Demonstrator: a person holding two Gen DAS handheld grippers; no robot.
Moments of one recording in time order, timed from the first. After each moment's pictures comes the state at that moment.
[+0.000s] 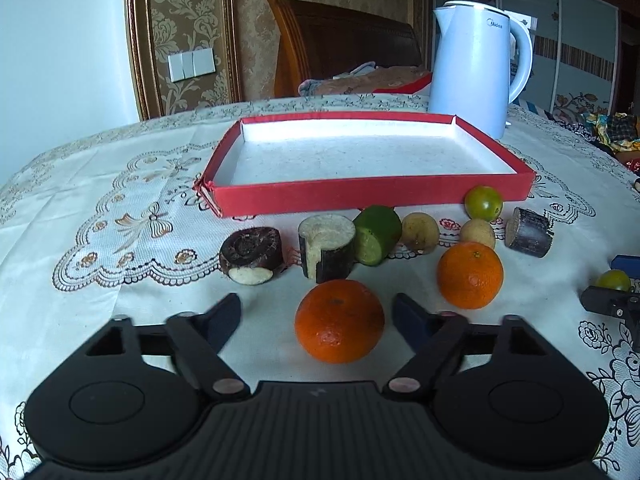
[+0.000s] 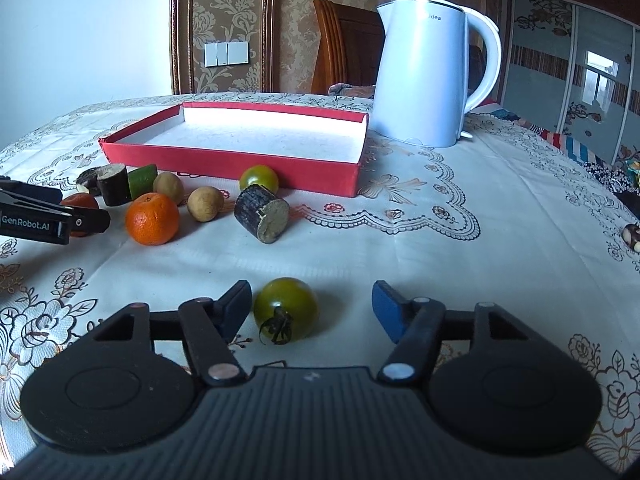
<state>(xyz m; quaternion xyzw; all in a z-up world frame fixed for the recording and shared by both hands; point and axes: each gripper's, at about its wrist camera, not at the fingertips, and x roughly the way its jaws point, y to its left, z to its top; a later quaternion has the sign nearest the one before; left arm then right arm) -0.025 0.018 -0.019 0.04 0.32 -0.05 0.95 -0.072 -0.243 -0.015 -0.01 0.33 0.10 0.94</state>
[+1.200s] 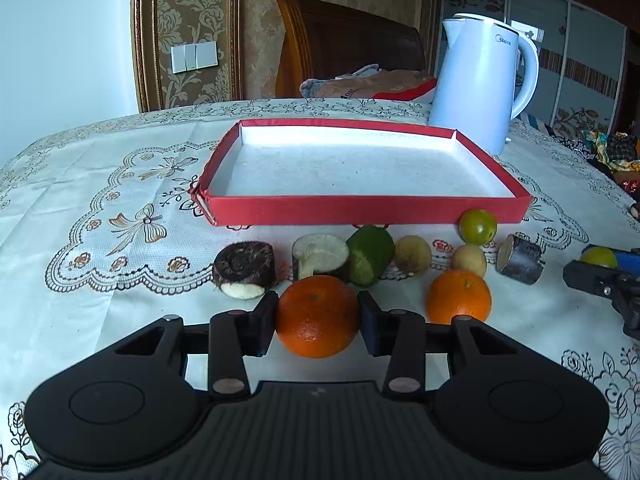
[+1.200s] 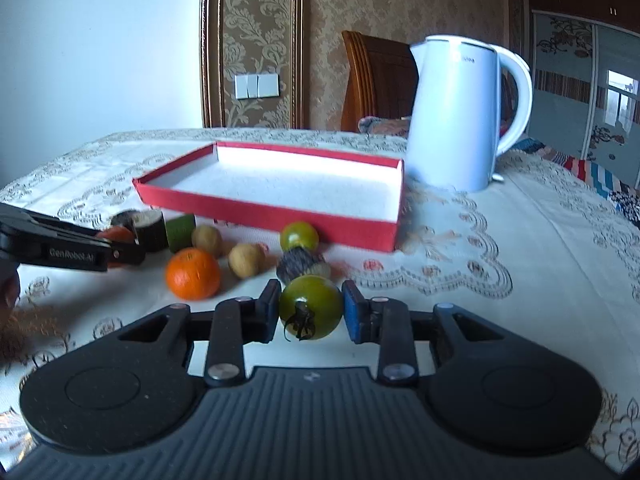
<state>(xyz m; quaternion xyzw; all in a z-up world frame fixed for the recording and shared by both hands) -0.017 0.016 -0.005 0.01 0.32 -0.06 0.95 -0.058 -0.225 0.013 -0.01 0.28 0.15 0.95</state>
